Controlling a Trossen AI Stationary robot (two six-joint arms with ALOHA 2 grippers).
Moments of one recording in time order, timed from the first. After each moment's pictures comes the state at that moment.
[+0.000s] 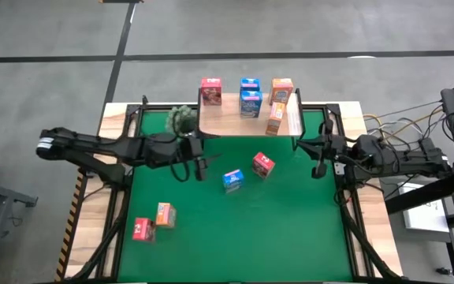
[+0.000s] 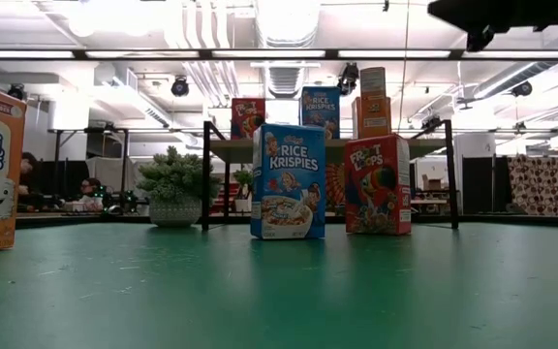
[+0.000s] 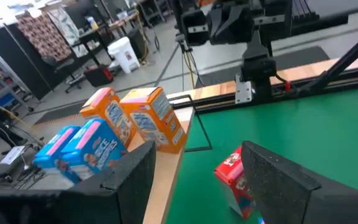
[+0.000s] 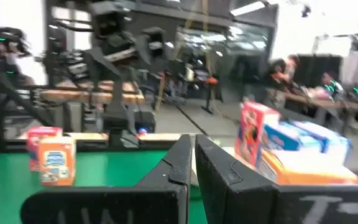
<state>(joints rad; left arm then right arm) -0.11 1.23 1.09 -0.07 -0.44 0.27 -0.02 0.49 0.39 0.16 0.20 -0.14</state>
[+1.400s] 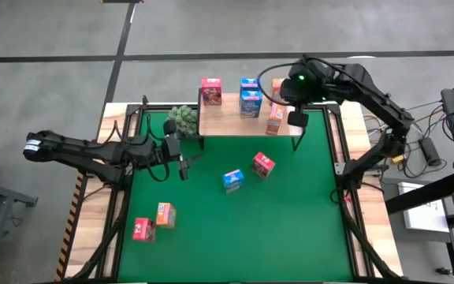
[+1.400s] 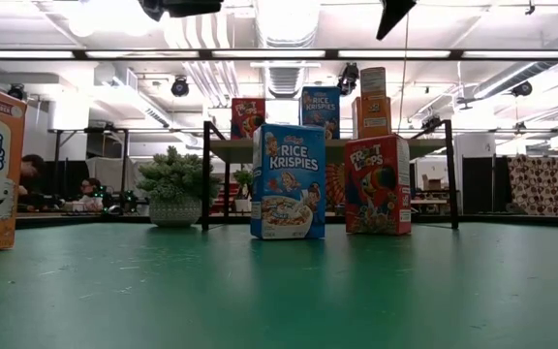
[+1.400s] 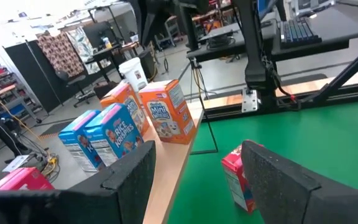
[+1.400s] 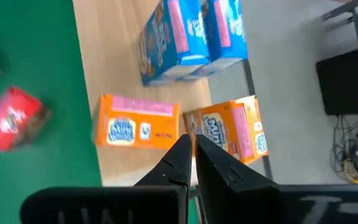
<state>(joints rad) -0.11 0.99 0.77 0.13 -0.44 0.28 -0.42 1.53 2.03 -1.44 0.24 -0.43</state>
